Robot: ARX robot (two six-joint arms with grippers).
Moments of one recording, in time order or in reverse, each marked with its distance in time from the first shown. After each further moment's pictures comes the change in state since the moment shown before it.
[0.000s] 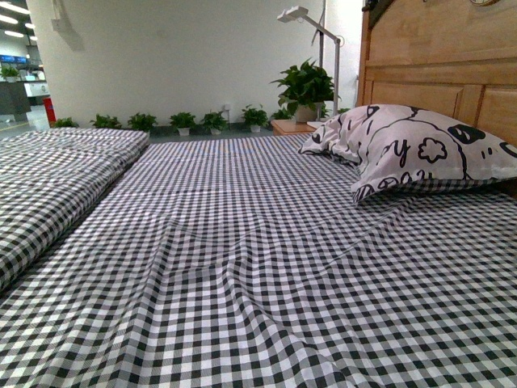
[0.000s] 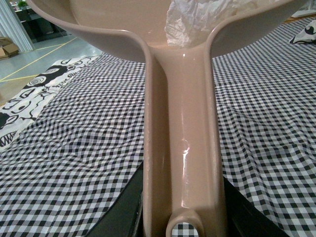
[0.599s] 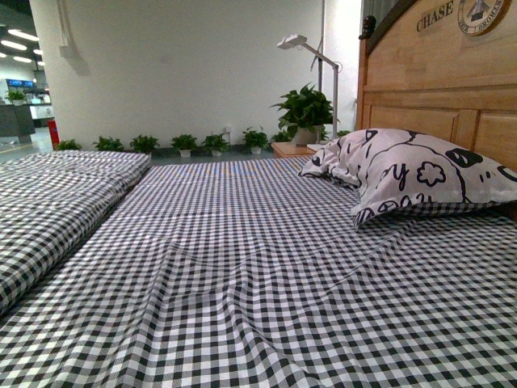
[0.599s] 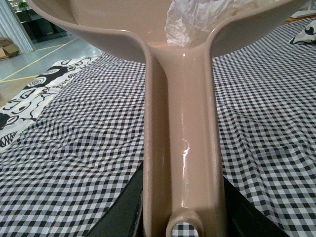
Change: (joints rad) left arm 0.000 0.000 0.000 0.000 0.000 0.000; right arm 0.000 0.000 0.000 0.000 0.000 0.000
